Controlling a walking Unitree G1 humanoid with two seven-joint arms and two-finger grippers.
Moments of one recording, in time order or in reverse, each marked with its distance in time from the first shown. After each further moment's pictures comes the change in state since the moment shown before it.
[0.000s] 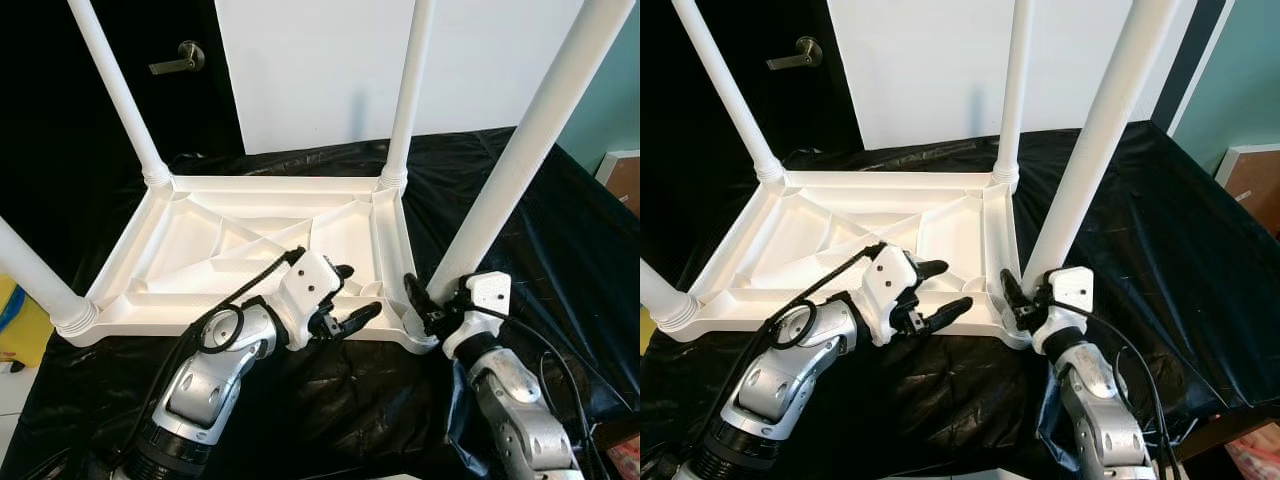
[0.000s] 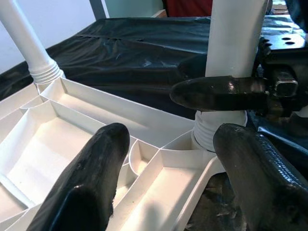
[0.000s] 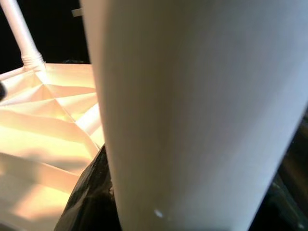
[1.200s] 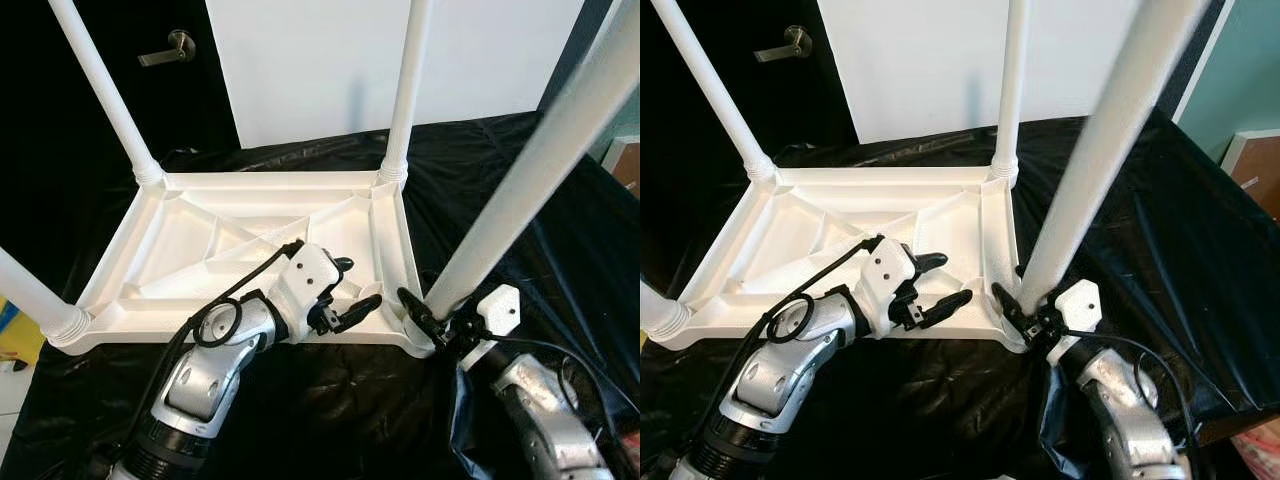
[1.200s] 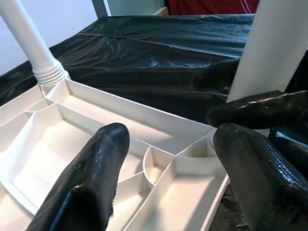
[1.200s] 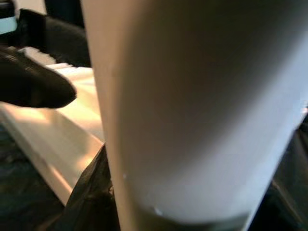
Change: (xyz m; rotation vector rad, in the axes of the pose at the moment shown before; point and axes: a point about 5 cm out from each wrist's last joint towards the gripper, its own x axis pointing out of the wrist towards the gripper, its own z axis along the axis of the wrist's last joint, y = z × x) left arm 0.001 0.006 0.008 0.021 -0.022 0.005; right arm -0.009 -0.017 0.003 -0.146 -0.081 0.402
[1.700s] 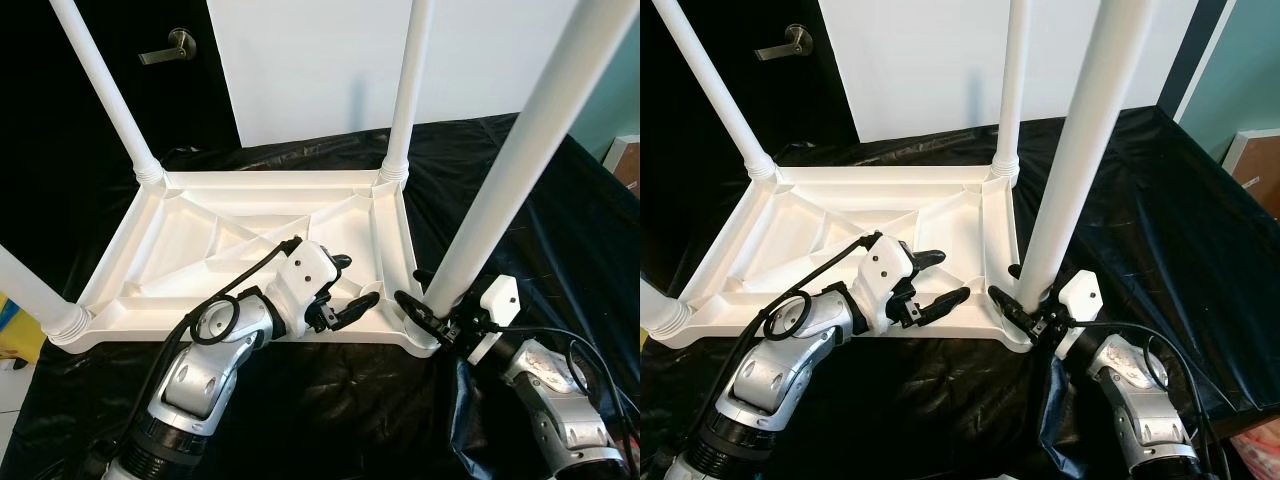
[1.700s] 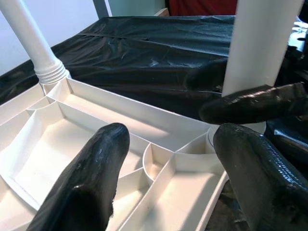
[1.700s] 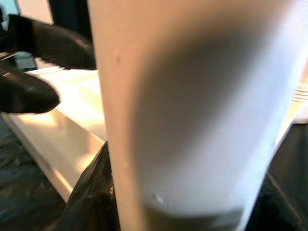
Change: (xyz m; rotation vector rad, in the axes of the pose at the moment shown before) left arm -0.003 0.000 -0.001 0.000 0.012 0.003; right arm 0.006 -0.007 -0.004 0.071 0.013 -0.006
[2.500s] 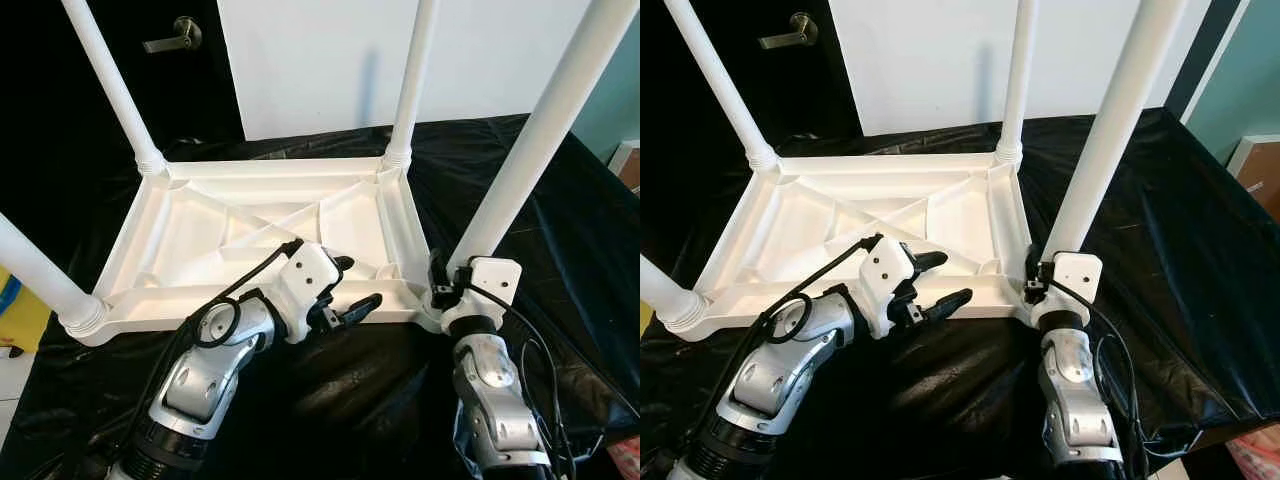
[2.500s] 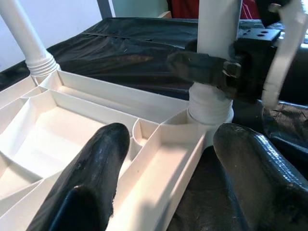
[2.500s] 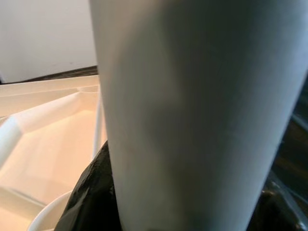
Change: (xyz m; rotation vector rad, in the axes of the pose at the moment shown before) left arm 0.001 -0.003 0.002 -0.002 -0.015 -0.004; right arm 0.025 0.000 0.009 0.073 0.004 -0.919
